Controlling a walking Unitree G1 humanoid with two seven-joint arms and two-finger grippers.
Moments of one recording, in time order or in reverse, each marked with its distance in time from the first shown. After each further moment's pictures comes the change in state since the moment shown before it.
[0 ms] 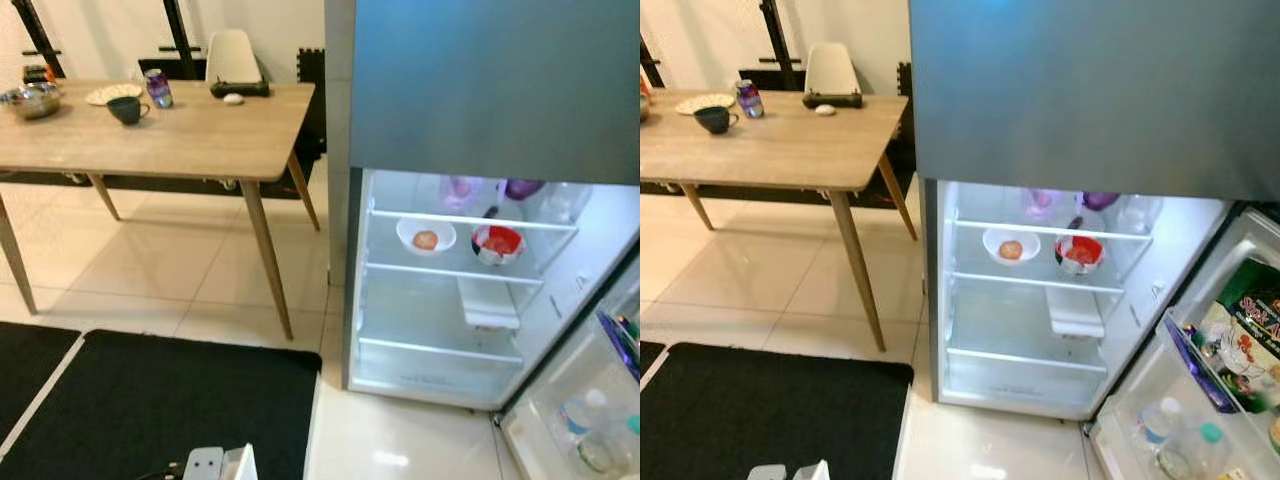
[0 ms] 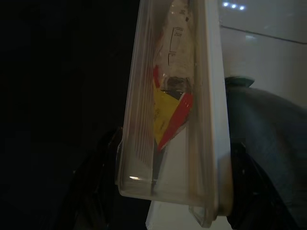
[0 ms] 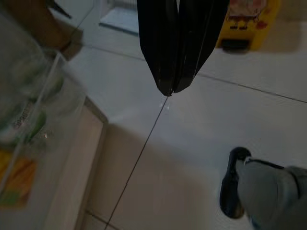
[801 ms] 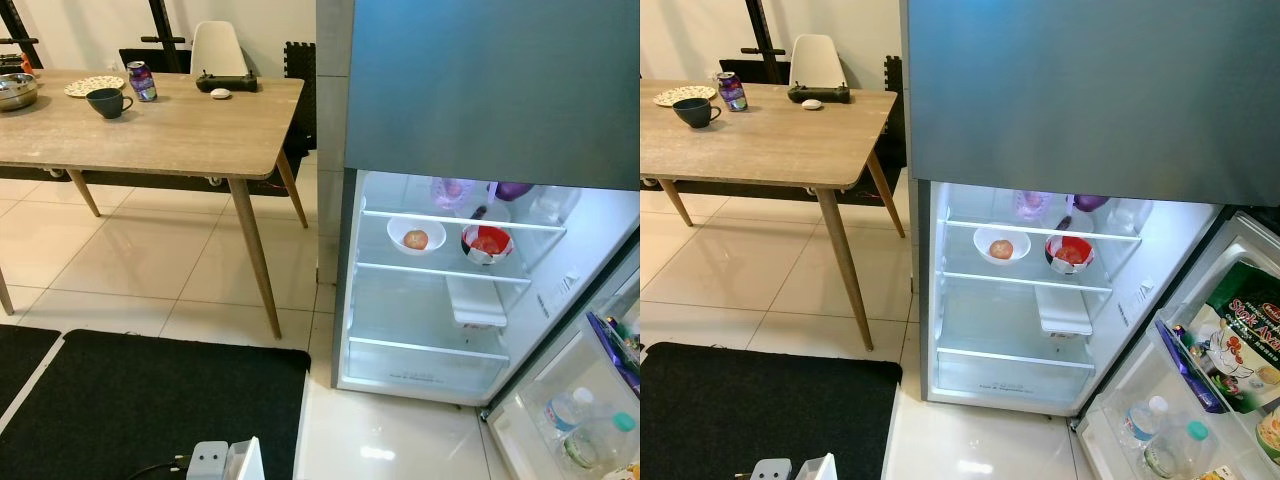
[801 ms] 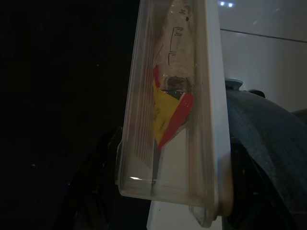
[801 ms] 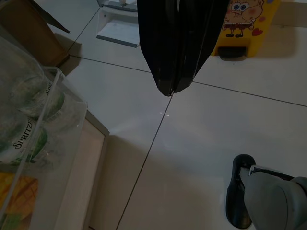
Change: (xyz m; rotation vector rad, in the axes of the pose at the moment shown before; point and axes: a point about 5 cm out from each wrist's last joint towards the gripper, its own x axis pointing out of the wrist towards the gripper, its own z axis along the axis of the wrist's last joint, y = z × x) left arm 0.000 -0.002 0.001 0.029 0.001 -0.013; right arm 0.000 0.006 -0.009 0.017 0.025 -0.001
